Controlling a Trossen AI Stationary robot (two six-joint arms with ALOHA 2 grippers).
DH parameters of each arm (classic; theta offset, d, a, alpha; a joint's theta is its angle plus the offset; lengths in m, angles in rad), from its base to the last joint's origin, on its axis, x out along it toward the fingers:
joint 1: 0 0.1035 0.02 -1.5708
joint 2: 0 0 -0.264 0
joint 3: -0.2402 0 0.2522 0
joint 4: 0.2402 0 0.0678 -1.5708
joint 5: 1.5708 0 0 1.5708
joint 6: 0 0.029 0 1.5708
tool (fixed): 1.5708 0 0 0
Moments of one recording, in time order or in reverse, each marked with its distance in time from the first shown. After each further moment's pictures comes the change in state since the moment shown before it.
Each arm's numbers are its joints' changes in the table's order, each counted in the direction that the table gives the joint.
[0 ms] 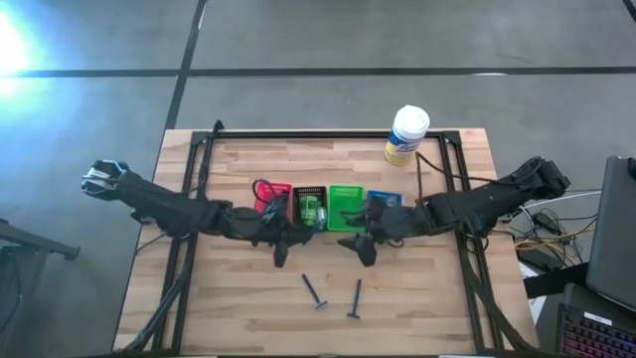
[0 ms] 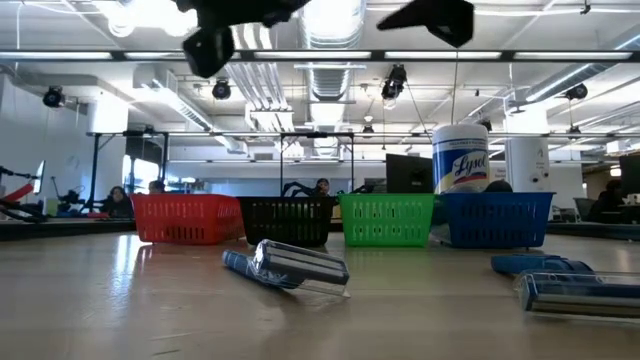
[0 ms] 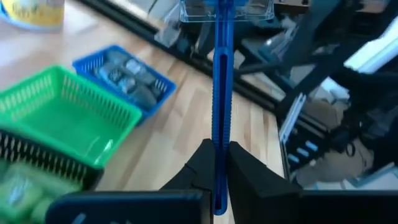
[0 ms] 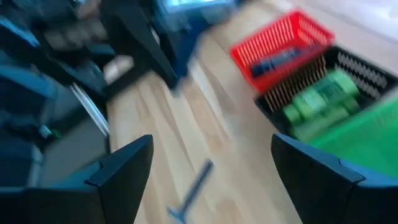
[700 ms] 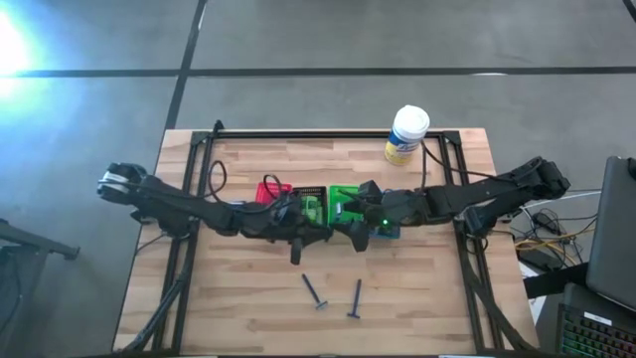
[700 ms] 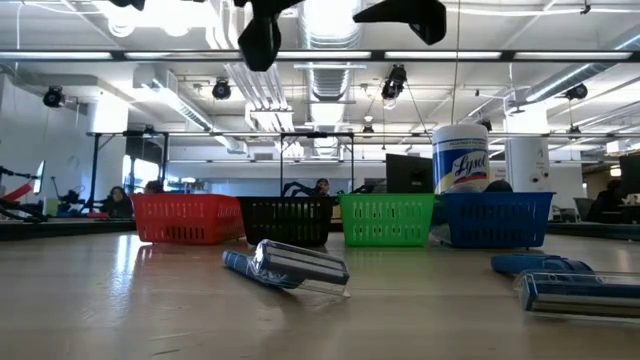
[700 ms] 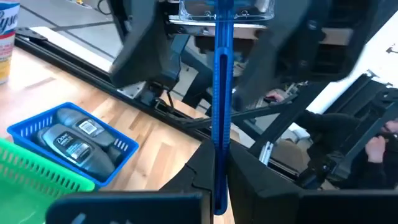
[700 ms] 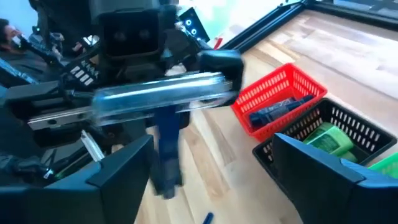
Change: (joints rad) left arm 0.061 0.173 -0.027 -0.414 0.069 0.067; right arm -0.078 0.000 0.006 -0.168 0.022 -0.077
